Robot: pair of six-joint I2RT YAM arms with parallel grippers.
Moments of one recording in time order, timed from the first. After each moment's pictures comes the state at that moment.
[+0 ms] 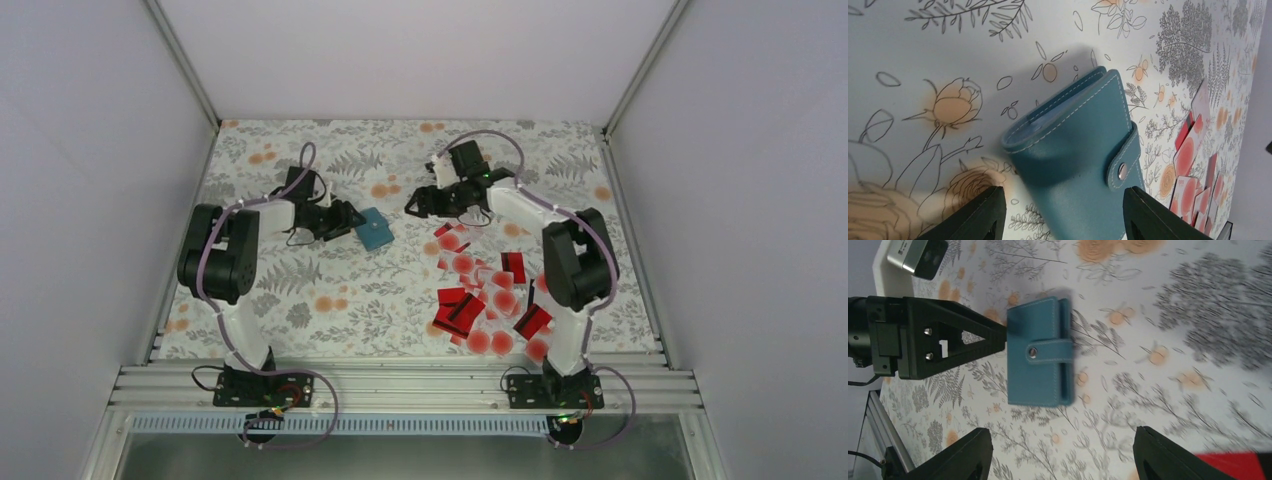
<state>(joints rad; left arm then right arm) -0.14 1.88 1.03 -0.21 0.64 -0.50 0.46 1.91 1.40 -0.46 -0.55 0.31</state>
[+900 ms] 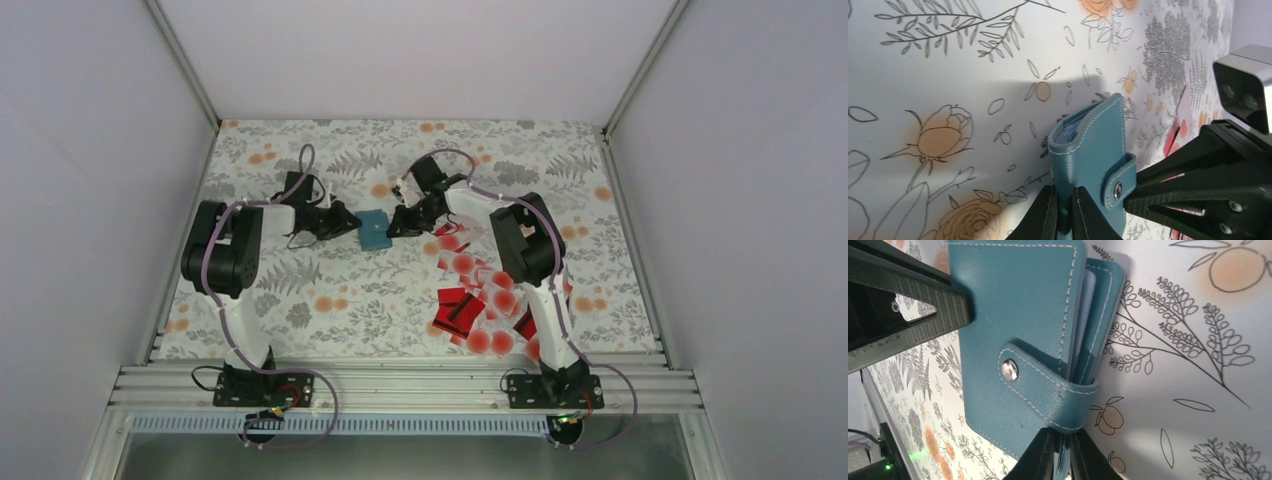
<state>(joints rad) -0.14 1.94 1.00 -0.06 0.71 -0.53 0.57 2.29 1.67 -0.55 -0.66 0.31</state>
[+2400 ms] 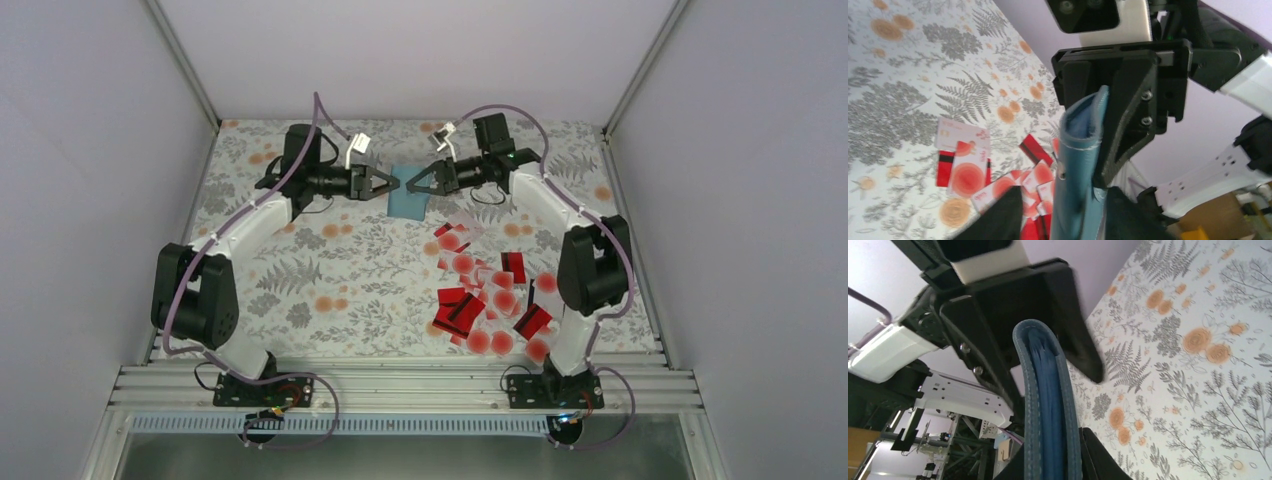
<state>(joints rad) -0.28 1.60 1.18 -0.09 1.06 -0.40 0.38 1.88 1.54 -0.49 -1.26 0.26</state>
